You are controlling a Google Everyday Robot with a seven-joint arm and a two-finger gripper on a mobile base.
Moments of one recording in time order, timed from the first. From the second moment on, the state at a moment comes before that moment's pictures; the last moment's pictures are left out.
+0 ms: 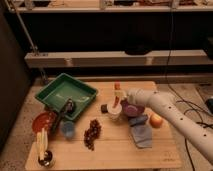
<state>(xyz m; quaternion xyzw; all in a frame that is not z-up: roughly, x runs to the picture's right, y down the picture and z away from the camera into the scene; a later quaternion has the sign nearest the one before) 0.086 0.011 0.789 0.31 -0.15 -0.70 0.62</state>
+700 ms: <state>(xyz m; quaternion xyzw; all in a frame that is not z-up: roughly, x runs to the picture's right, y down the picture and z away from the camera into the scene) 0.085 0.010 0.789 0.31 -0.15 -0.70 0.62</state>
